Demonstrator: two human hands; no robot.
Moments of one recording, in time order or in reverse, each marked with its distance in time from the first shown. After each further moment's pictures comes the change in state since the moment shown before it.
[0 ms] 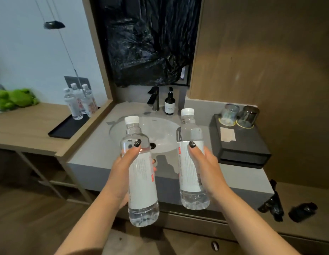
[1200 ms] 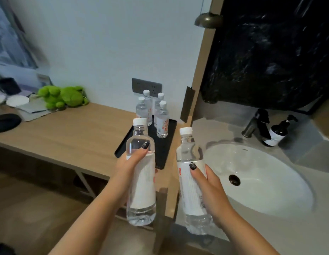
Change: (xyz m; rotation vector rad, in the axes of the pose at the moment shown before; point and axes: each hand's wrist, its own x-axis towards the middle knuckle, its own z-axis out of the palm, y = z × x) left_hand 0.226 0.132 -0.427 0.014 0.050 -0.039; right_hand 0.225 0.059 0.429 -0.174 -0.080 0.149
